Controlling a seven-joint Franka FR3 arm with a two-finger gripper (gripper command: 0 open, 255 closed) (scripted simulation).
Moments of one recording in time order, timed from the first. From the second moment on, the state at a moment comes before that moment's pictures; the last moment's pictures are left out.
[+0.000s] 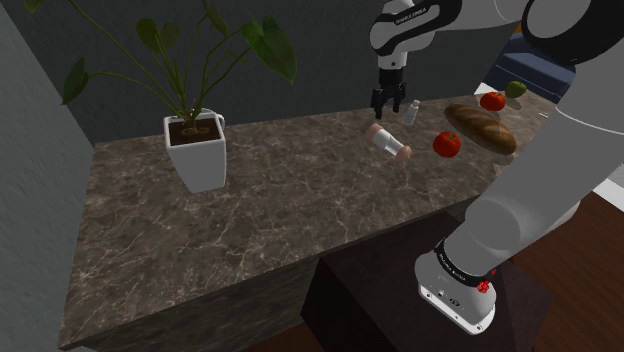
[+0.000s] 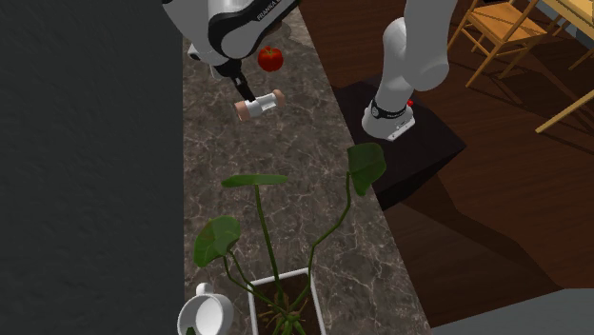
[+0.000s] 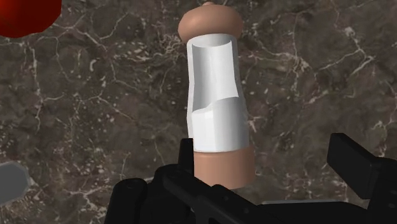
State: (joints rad) arm -0.22 0.14 -0.13 -1.99 -0.12 1.85 -0.25
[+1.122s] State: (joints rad) arm -0.28 -0.05 -0.19 -2.38 -0.07 2.27 -0.40
